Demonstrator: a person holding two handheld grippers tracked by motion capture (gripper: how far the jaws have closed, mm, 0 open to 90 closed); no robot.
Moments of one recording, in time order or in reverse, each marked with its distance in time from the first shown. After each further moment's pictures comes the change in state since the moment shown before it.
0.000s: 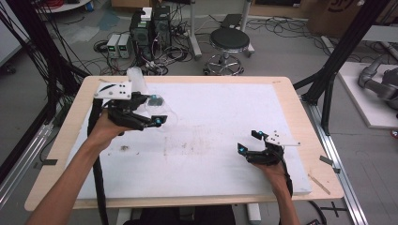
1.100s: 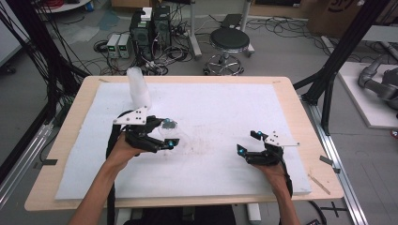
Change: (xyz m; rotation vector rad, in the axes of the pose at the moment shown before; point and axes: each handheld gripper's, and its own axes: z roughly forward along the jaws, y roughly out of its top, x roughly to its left) left arm -0.019 -0.057 0.033 -0.040 -0.070 -0.065; right arm 0.002 0.000 0.000 0.009 0.026 -0.024
